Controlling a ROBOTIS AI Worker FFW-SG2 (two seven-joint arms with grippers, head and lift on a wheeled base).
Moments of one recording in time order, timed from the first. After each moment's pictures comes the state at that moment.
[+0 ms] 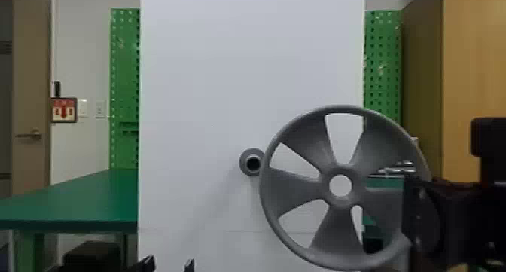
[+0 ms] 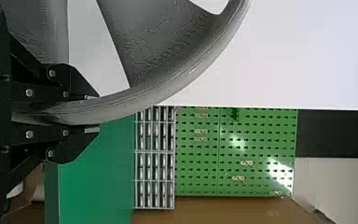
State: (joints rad) left arm -0.08 0.08 -0.08 -2.31 0.18 0.68 0.02; right arm -0.60 -0.02 -0.06 -2.31 0.05 1.23 0.04
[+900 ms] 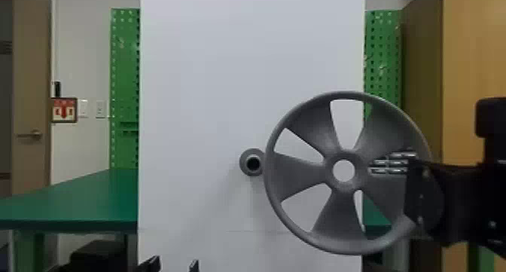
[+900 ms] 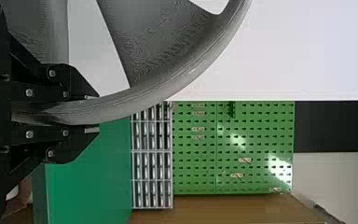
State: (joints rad) left arm -0.09 0.09 -0.09 -2.30 0.20 0.68 0.02; right arm -0.68 -0.02 -0.09 -2.27 0.03 1.28 0.04
